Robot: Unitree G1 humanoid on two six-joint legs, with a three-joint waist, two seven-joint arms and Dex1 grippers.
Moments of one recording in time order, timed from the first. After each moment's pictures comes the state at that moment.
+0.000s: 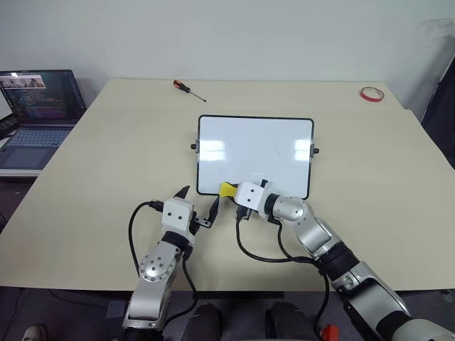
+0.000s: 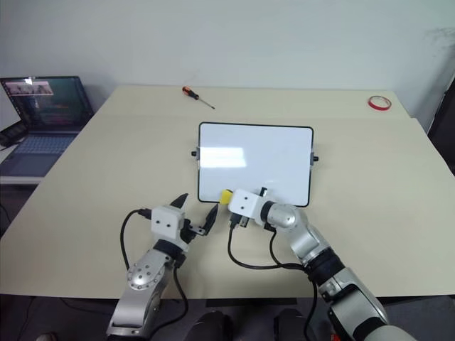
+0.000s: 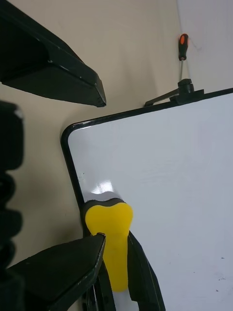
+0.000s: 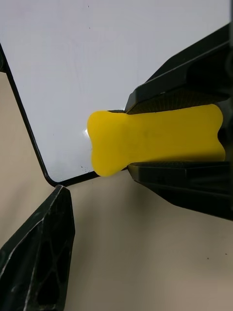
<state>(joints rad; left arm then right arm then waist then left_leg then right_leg) 0.05 0.18 -0.03 -0.15 -0.03 -0.03 -0.26 -0.57 -0.20 0.46 0.33 -0.29 0.01 0.54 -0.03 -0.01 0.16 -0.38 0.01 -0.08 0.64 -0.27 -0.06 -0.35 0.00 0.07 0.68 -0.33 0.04</state>
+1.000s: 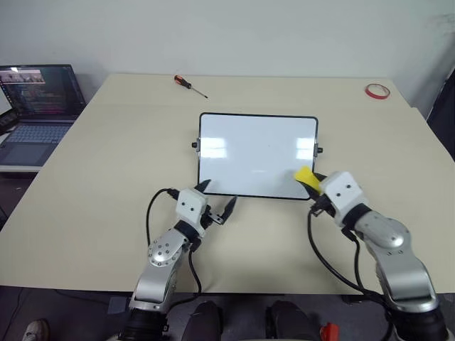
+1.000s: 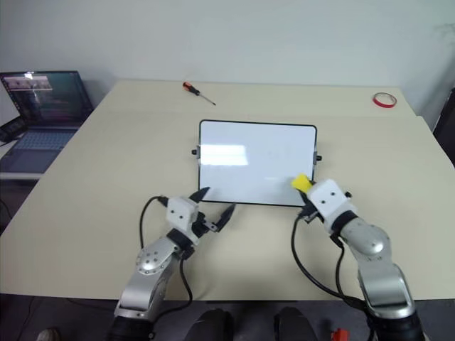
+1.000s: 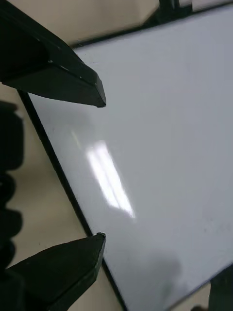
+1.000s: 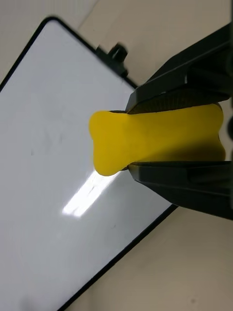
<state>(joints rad) -0.10 0.23 -0.11 -0.06 -0.12 -0.02 -0.50 -0.06 -0.43 -0.01 -0.58 -0.13 0.53 0.47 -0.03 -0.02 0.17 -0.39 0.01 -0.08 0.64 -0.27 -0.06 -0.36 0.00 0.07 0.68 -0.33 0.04</state>
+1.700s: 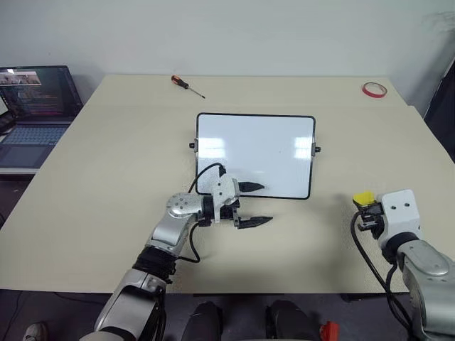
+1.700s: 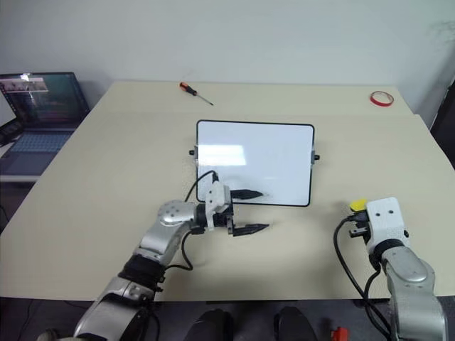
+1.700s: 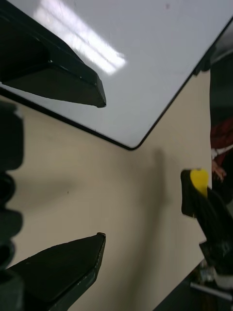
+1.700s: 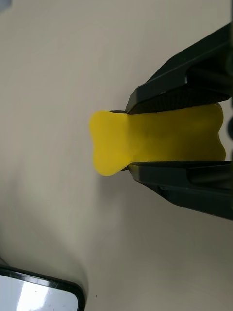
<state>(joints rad) -0.52 0.30 -0.27 0.37 -0.21 -0.13 -1.16 0.07 -0.35 -0.26 -0.66 -0.05 0.89 0.34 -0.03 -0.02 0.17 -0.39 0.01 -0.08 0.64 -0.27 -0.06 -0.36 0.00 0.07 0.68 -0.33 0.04</state>
